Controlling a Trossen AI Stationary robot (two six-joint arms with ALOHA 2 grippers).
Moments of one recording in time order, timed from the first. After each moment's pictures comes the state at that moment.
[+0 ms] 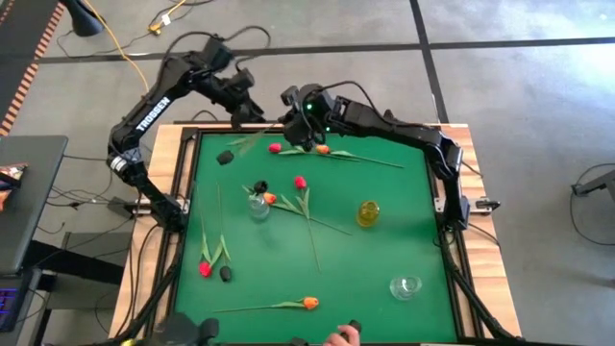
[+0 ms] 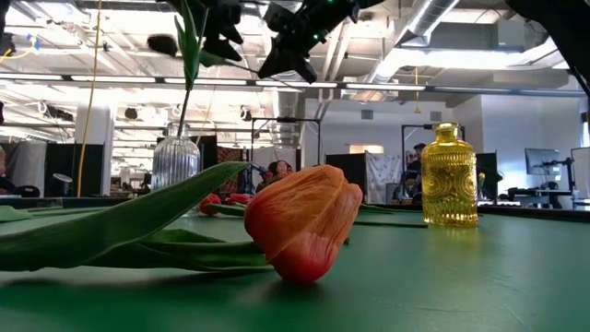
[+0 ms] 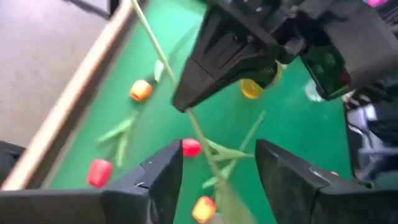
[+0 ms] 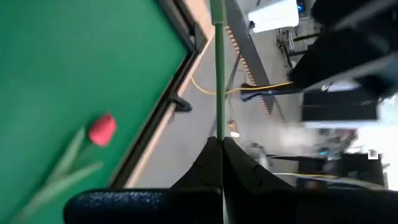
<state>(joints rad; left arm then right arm) 0.89 1.61 1.88 -1.23 0.67 0.28 -0.36 2.01 2.02 -0.50 0.09 -1.22</state>
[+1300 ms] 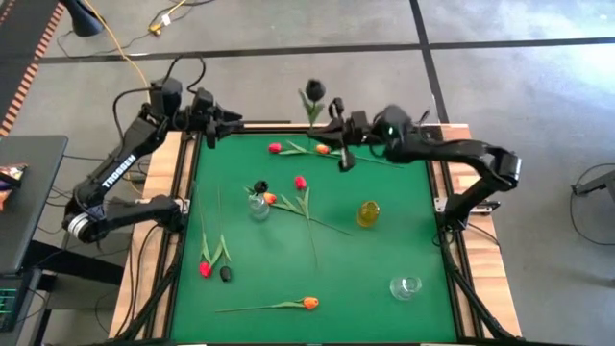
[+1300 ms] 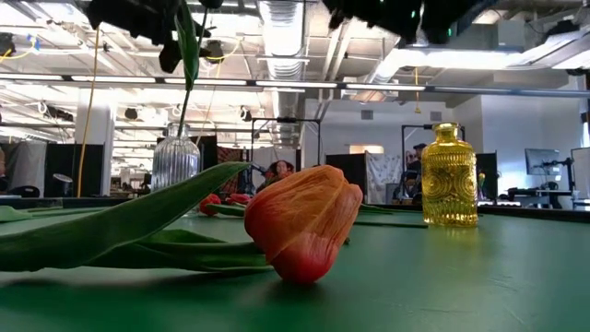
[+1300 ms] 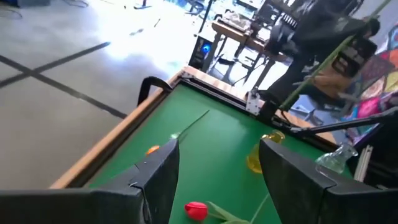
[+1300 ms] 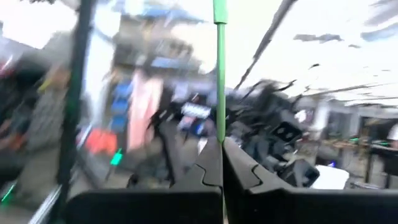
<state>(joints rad) 1.07 1.00 0.99 -0.34 0.83 -0.08 -0.41 1.55 1.06 0.94 -0.57 0.08</state>
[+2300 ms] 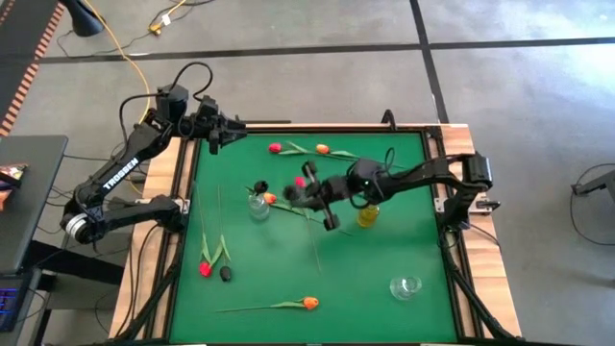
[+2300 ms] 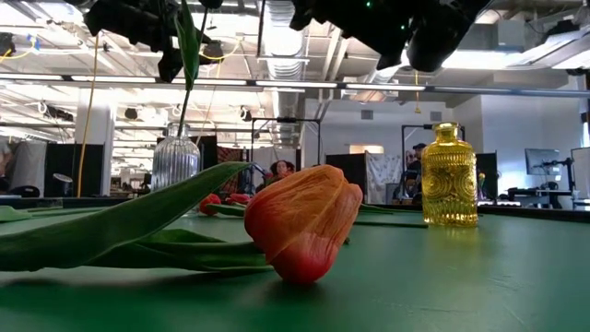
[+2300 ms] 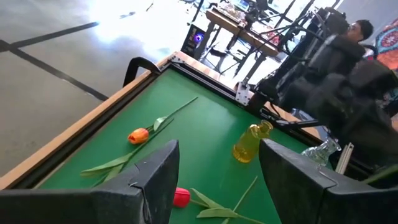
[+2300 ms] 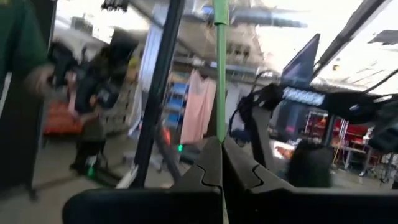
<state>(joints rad) 1.02 0.98 0.93 -0.33 0.83 -0.14 -0.08 1.77 0.99 1.18 -0.52 -0.06</state>
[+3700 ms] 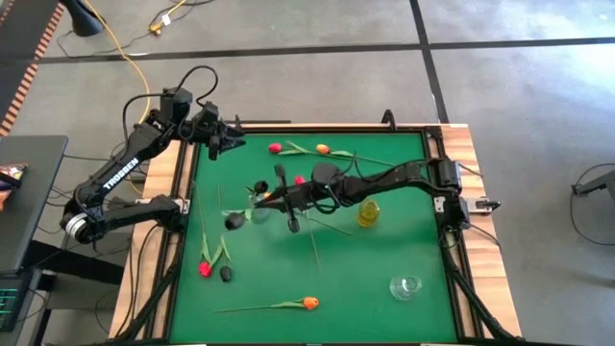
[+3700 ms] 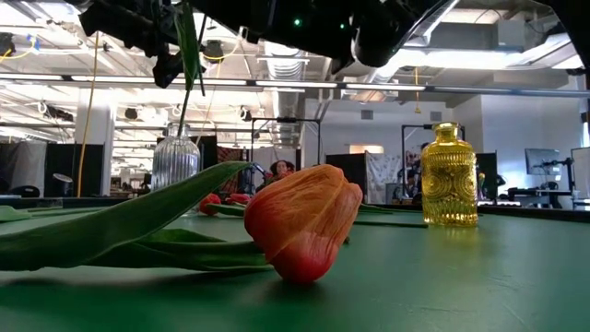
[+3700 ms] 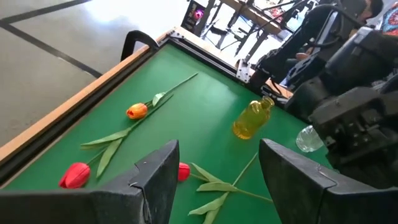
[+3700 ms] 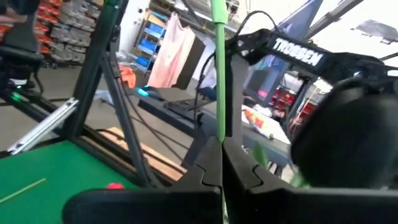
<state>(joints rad) 1.02 0.98 0.93 -0.46 0.83 -0.05 -0.05 2.02 1.35 0.86 -0.36 -0.39</state>
